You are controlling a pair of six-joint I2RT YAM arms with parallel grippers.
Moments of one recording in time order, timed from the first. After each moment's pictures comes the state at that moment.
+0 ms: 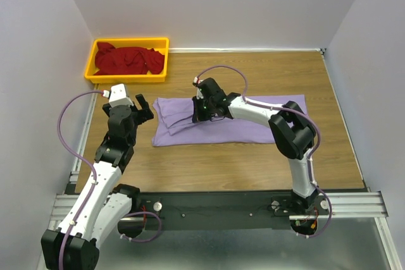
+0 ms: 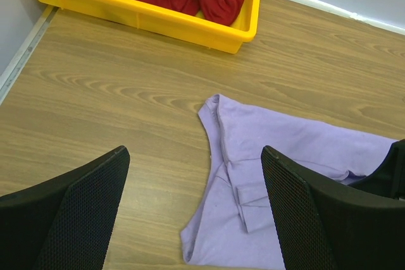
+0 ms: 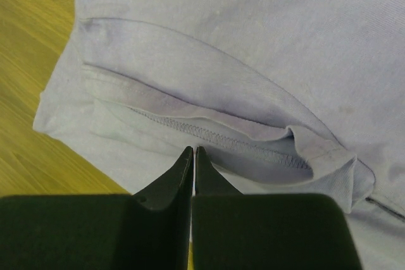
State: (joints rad) left arm -0.24 0.75 0.60 -0.11 -0.35 -0.31; right arm 0.77 2.06 1.47 -0.23 -0.17 0.43
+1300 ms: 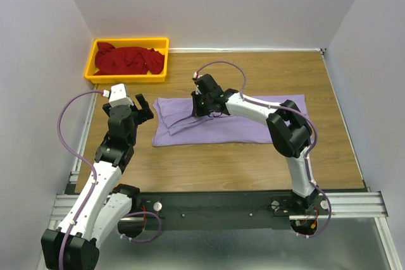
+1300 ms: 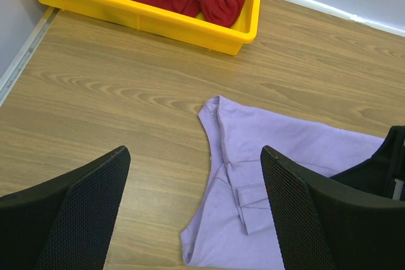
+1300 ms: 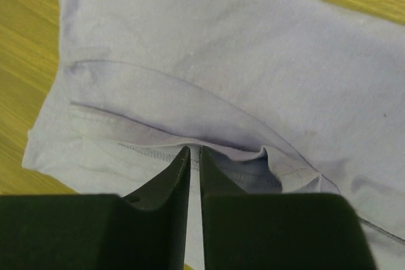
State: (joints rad) left arm -0.24 0.75 0.60 -0.10 -0.35 -0.31; right arm 0.77 2.10 1.57 -0.29 -0.07 0.44
